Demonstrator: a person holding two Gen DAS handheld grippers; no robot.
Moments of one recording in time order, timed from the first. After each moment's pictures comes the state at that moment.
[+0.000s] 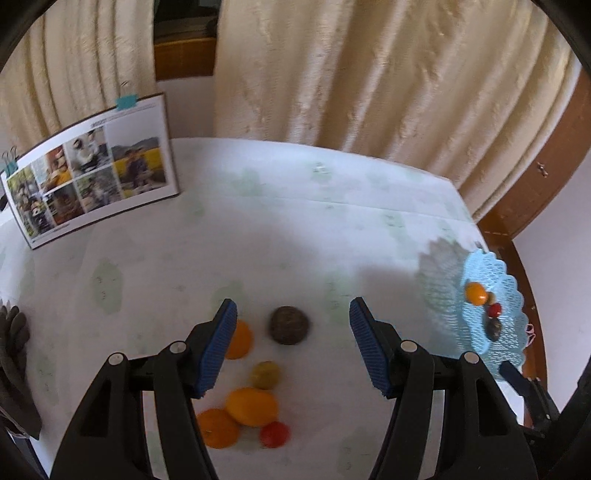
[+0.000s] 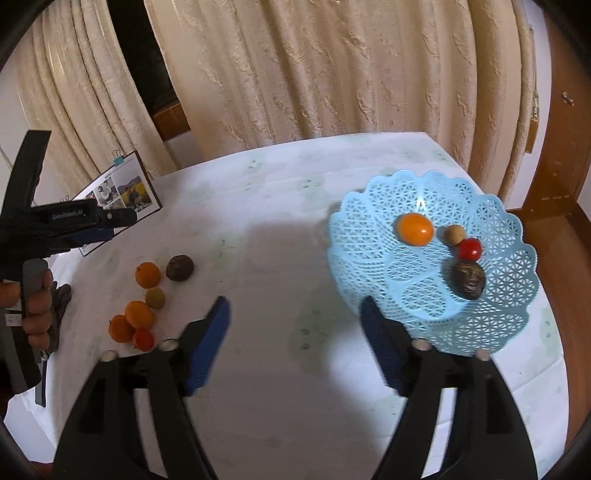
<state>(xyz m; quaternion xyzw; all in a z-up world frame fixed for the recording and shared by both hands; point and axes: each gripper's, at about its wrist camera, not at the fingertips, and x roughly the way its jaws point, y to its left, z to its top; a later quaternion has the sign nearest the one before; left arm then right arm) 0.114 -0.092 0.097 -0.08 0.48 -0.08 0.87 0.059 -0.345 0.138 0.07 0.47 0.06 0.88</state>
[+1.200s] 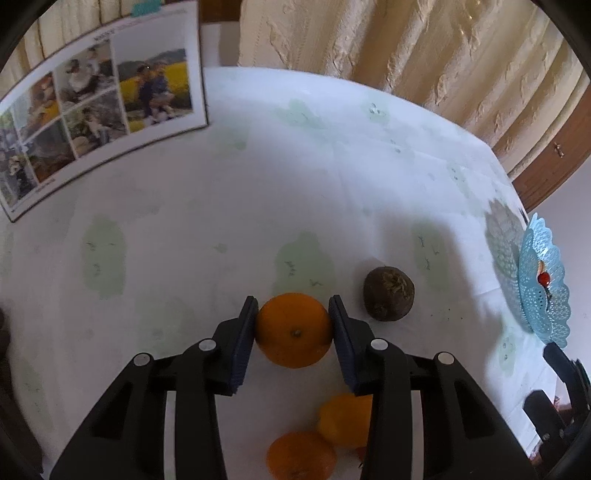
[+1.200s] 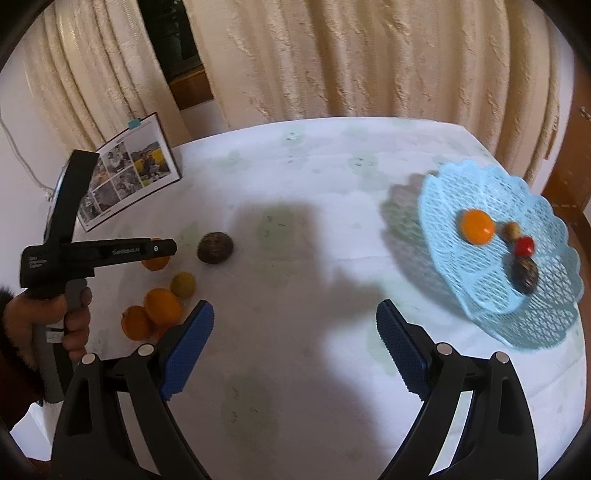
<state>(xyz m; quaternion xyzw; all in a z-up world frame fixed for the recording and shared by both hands) 0.131 -0.039 0.019 -0.06 0.53 -0.08 0.84 0.077 -0.265 0.111 0.04 0.50 0.09 0.86</state>
